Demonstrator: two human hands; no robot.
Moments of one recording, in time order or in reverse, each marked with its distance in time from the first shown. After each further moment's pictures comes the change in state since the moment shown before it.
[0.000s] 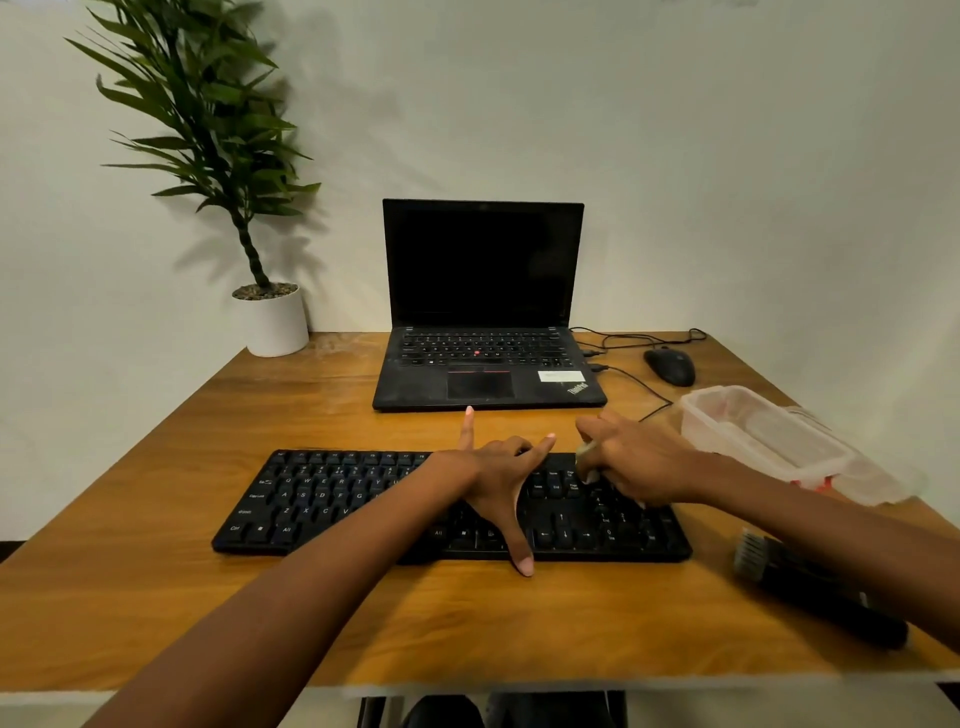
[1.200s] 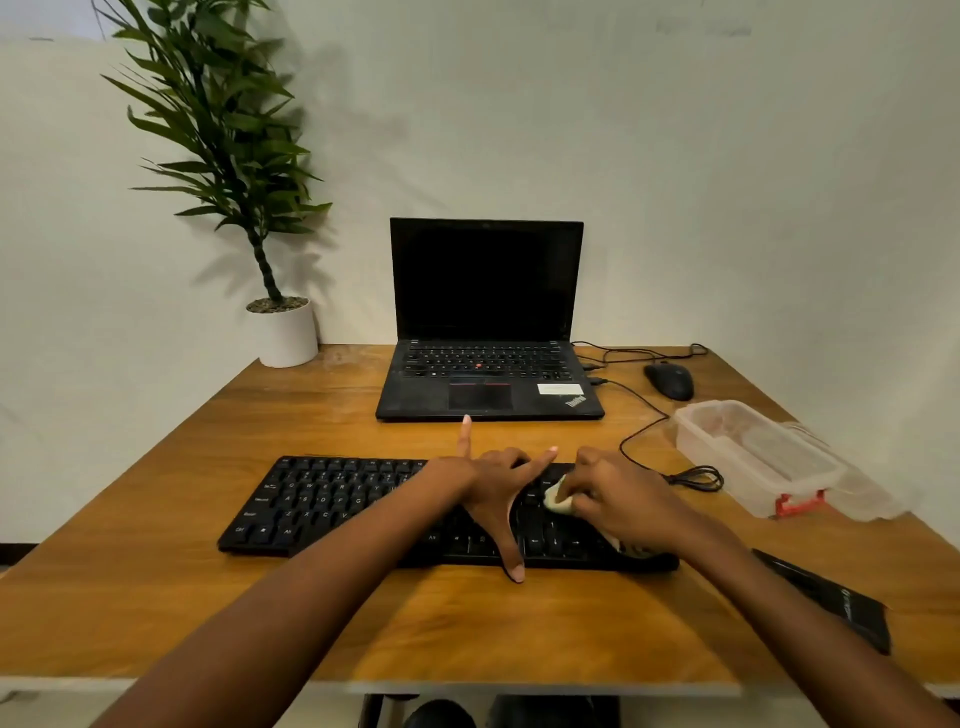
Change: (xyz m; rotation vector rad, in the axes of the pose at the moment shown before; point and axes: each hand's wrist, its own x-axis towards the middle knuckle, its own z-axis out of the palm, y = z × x) left_hand -0.008 0.009 -0.007 -0.003 -0.070 -0.020; right_hand -0.022 -0.039 0.002 0.473 0.197 0.234
